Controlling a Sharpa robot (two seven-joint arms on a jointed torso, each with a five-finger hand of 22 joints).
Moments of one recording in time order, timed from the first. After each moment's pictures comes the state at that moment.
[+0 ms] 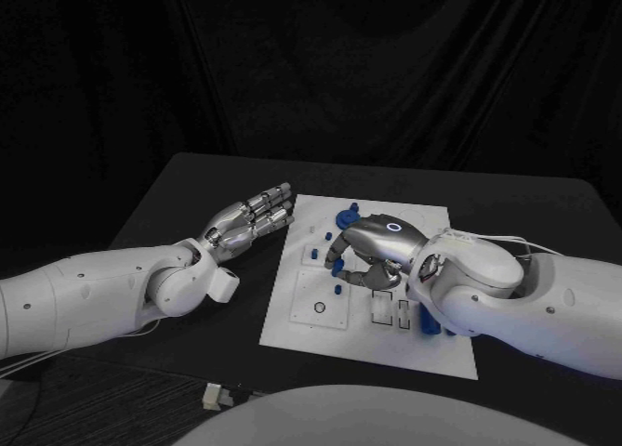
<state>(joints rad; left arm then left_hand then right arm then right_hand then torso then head) 1.04 -0.94 -0.21 1.45 -0.14 0.06 0.68 1.55 0.19 -0.20 0.26 0.55 0.13 0.02 0.02 0.02 0.01 0.10 0.12 0.02 0.03 0.16 0.05 0.01 0.15 0.06 0.26 0.03 0.13 1.19 -0.71 -0.21 1.76 -1.63 -0.32 -0.12 1.59 -0.18 0.38 0.16 0.41 1.06 0.13 0.17 0.19 1.05 0.08 0.36 0.13 1.47 -0.01 1.45 1.31 0.08 1.43 0.09 1.20 1.31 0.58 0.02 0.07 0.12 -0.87</state>
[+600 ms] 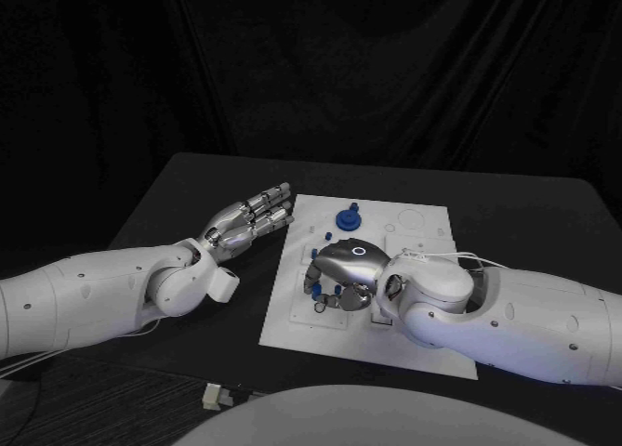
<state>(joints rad) 1.04 -0.94 -0.21 1.45 -0.14 0.06 0.68 1.55 0.19 -0.20 0.26 0.55 0.13 0.02 0.02 0.02 0.01 0.10 0.12 0.02 0.03 0.16 0.05 0.01 0.15 0.06 0.26 0.03 0.13 1.11 -0.59 -0.21 1.66 -1.68 -0.26 -0.11 1.59 -0.18 0.38 0.16 0.40 1.06 0.13 0.17 0.19 1.05 0.08 0.36 0.13 1.47 -0.01 1.45 1.31 0.08 1.43 0.09 1.20 1.31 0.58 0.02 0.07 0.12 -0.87</state>
